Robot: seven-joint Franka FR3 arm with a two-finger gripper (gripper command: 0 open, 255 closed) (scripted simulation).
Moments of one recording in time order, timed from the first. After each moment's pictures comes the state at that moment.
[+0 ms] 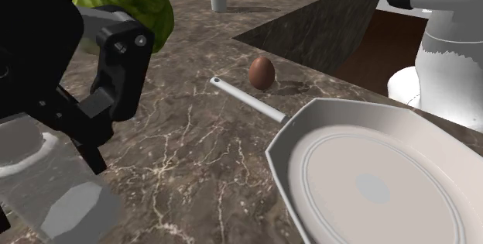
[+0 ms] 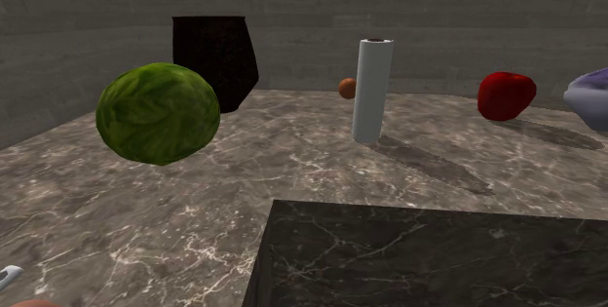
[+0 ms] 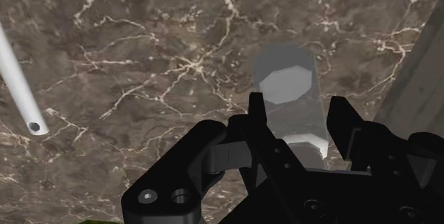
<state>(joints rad) 0.74 0.30 0.81 -1.15 -0.43 1.54 1.32</state>
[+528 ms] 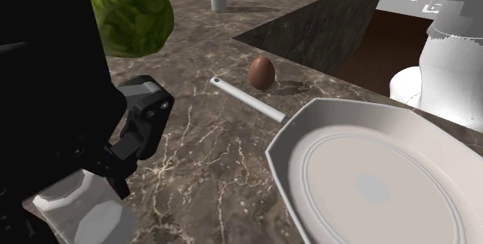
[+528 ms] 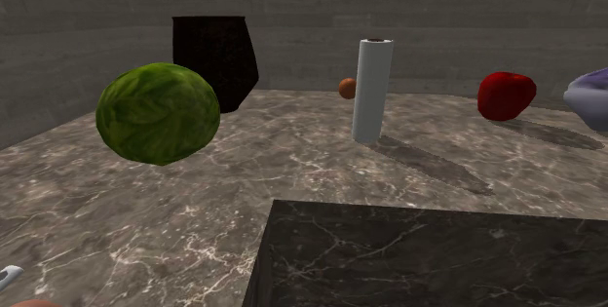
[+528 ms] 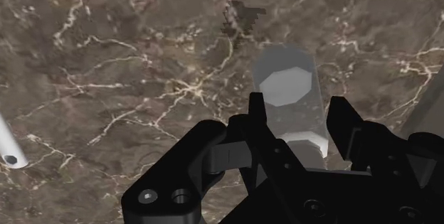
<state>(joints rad) 0.66 0.23 0.81 -1.34 -0.37 1.69 1.32</state>
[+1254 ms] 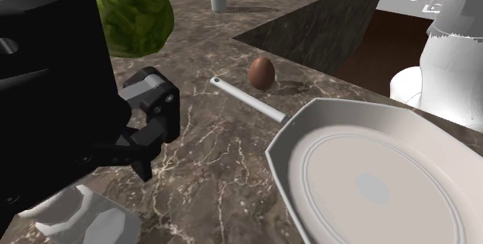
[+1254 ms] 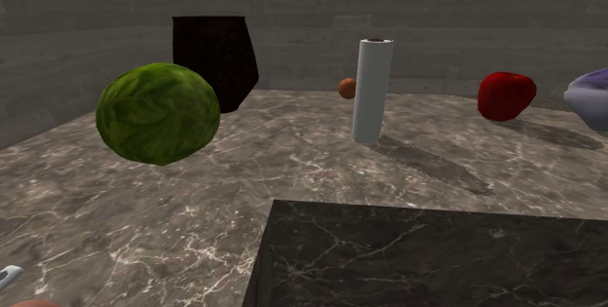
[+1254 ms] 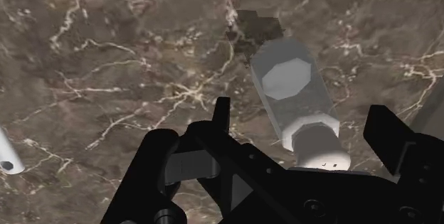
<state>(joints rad) 0.66 0.22 0.81 -1.37 -0.37 1.71 1.32</state>
